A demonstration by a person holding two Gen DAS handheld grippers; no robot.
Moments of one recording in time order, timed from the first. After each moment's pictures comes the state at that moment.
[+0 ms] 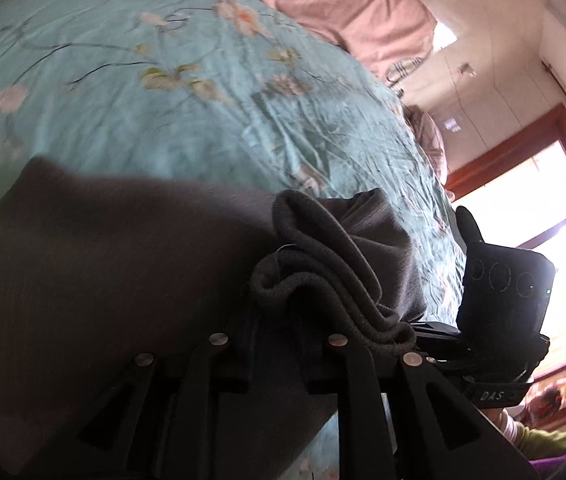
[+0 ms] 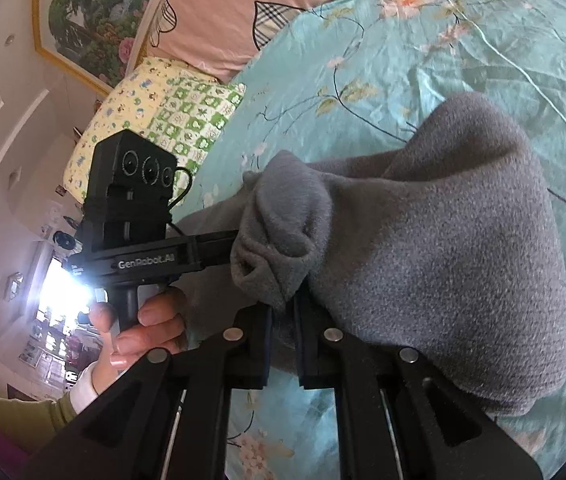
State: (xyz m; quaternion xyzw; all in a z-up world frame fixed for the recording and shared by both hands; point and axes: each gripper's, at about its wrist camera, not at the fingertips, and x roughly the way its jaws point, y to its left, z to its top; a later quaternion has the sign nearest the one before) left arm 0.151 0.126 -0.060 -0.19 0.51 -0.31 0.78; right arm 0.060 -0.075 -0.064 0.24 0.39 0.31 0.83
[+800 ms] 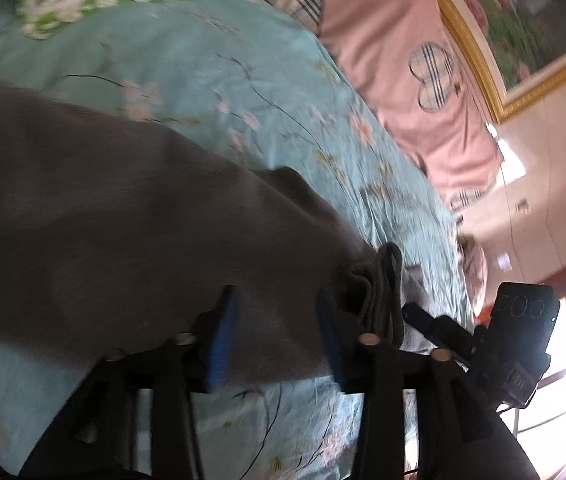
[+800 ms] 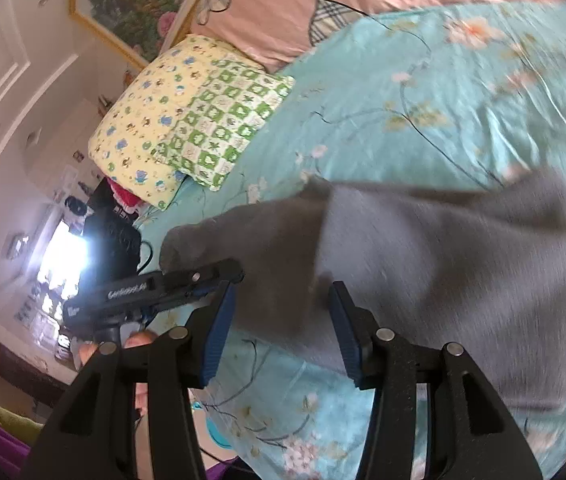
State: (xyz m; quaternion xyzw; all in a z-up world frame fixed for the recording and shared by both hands) left arm 0.033 0.250 -0.028 -0.34 0.43 -0.10 0.83; right arm 0.056 -0.034 -0.019 0.18 0.37 0.36 0.84
